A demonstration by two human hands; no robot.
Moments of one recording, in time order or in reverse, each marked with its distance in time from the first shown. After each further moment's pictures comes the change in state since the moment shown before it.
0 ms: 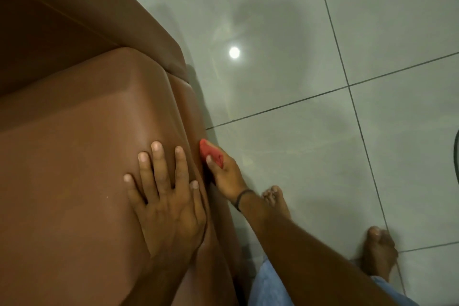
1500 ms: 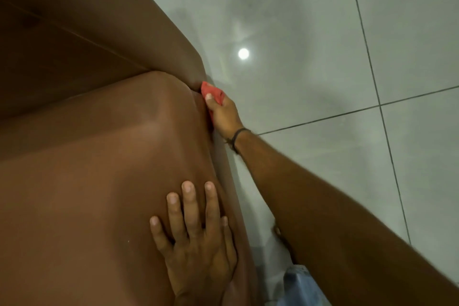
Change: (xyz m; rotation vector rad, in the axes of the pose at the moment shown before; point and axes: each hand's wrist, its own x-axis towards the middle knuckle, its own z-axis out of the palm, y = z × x) left_hand -0.001 0.001 0.036 -0.007 0.176 0.034; right_hand 0.153 -0.123 0.022 0.013 0.092 0.041
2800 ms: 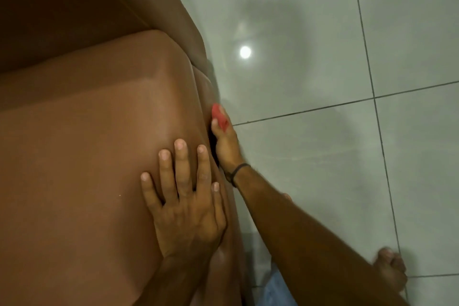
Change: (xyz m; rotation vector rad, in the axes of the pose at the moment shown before) left_hand 0.007 -0.006 -0.011 0.005 -0.041 -0.019; right_hand -0.076 0.081 0.003 0.132 0.004 -0.026
